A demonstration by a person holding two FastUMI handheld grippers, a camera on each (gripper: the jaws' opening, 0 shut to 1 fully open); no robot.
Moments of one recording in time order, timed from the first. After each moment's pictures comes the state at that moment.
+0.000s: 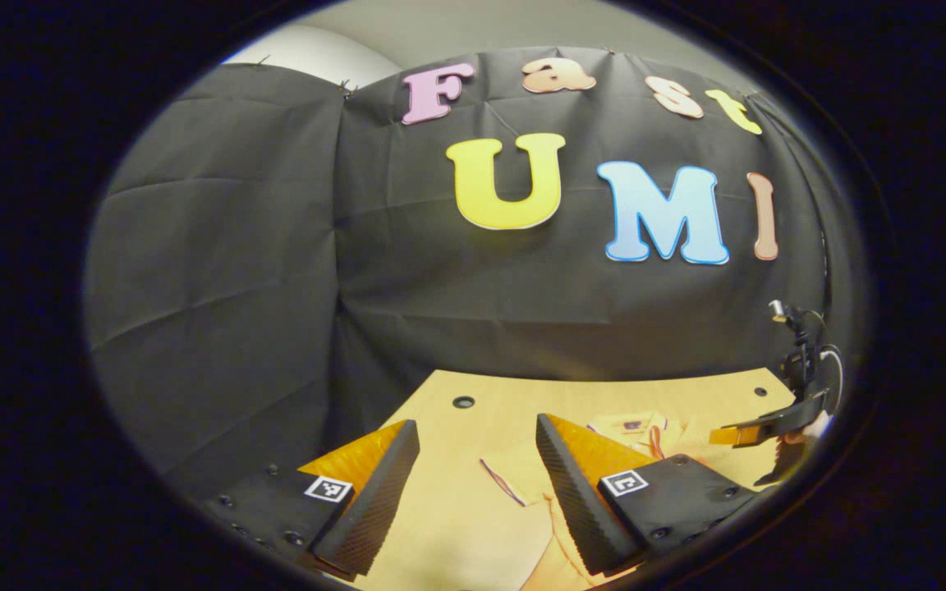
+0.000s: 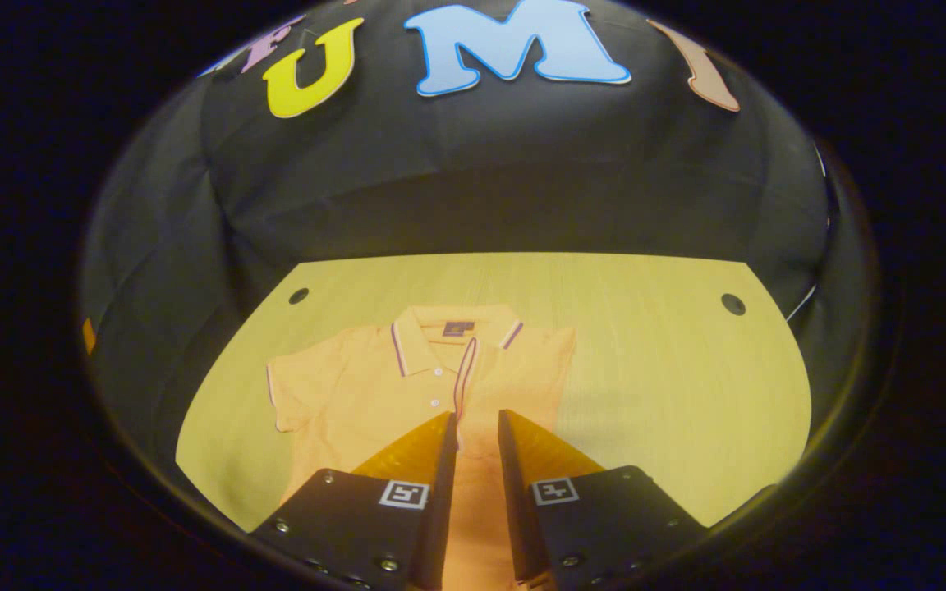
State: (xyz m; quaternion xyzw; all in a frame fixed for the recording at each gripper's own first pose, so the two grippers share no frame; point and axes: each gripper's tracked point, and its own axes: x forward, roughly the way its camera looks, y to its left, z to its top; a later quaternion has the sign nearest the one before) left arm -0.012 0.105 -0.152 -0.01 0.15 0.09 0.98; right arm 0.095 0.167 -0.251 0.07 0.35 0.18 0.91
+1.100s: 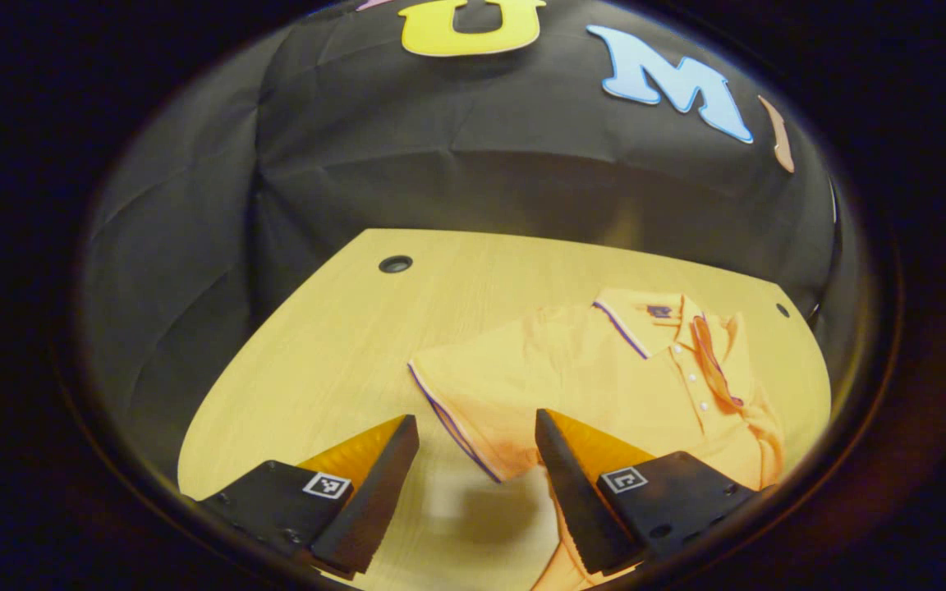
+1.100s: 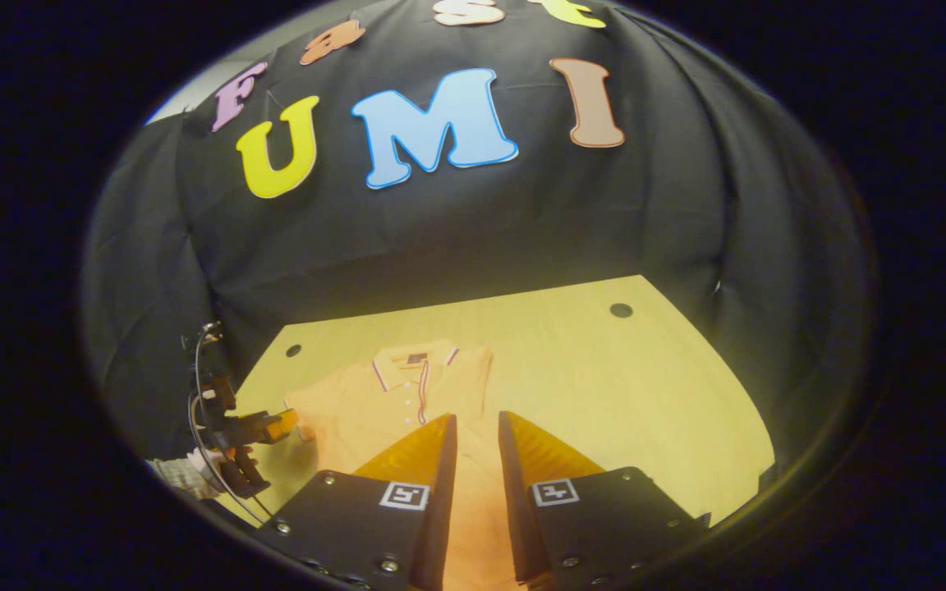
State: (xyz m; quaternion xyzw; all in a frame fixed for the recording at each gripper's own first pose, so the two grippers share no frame) left arm 0.107 0.082 -0.429 -0.04 0.37 0.04 0.93; right arm -0.022 0.057 -0.173 0.12 0.30 0.06 0.94
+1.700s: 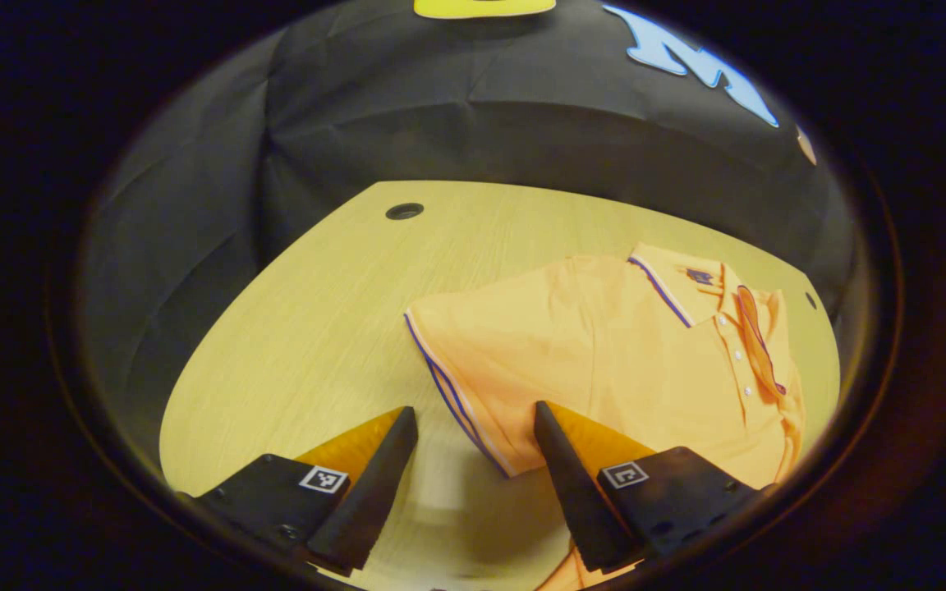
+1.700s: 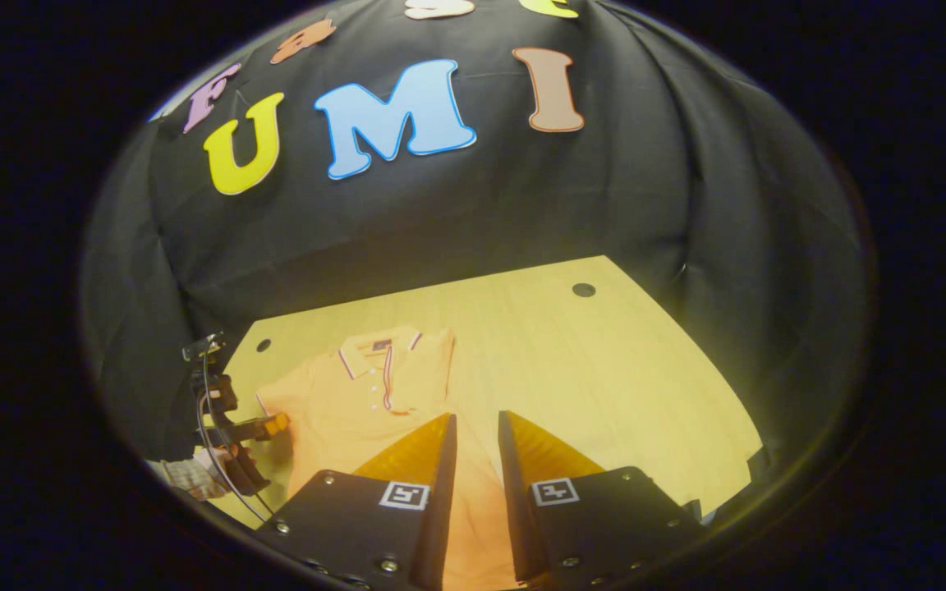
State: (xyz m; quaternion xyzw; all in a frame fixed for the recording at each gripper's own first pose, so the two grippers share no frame) left arm 0.106 0.080 -0.477 -0.05 0.41 0.08 0.91; right arm -0.030 0.036 -0.188 0.12 0.32 0.03 0.94
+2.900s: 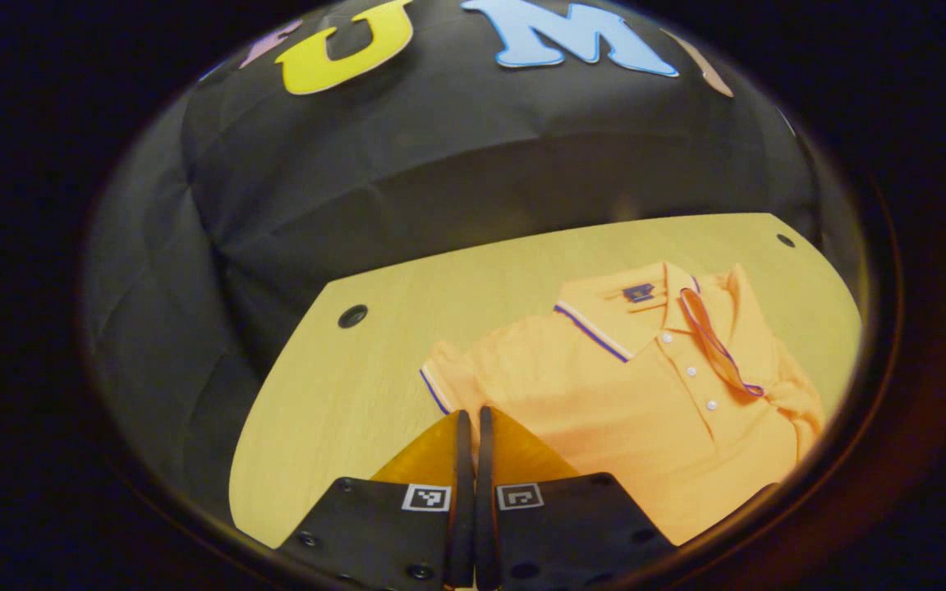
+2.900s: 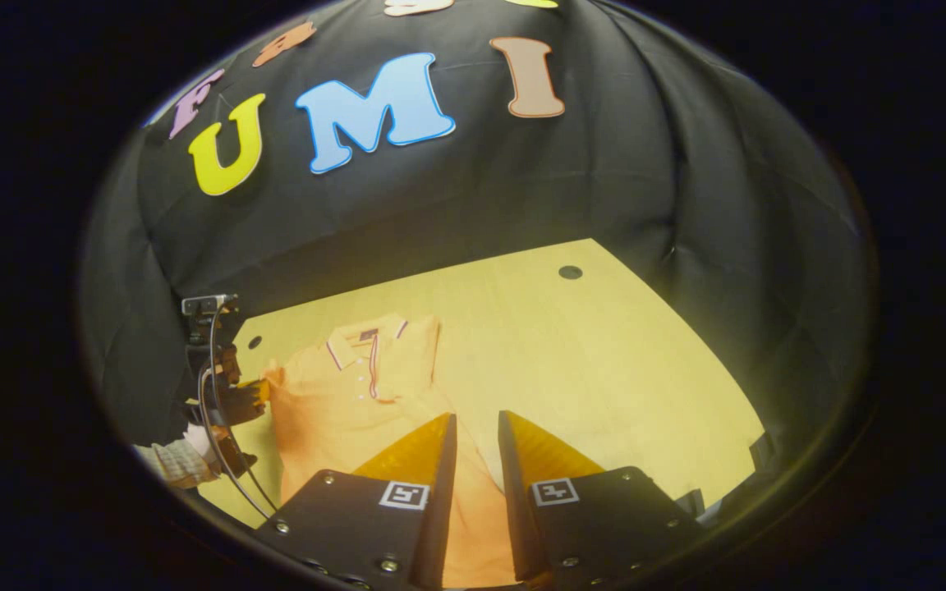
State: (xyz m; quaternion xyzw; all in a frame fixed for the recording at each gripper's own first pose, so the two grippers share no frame) left arm 0.160 -0.001 -0.406 0.11 0.34 -0.01 0.93; right arm -0.041 0.018 -0.209 0.15 0.34 0.01 0.93
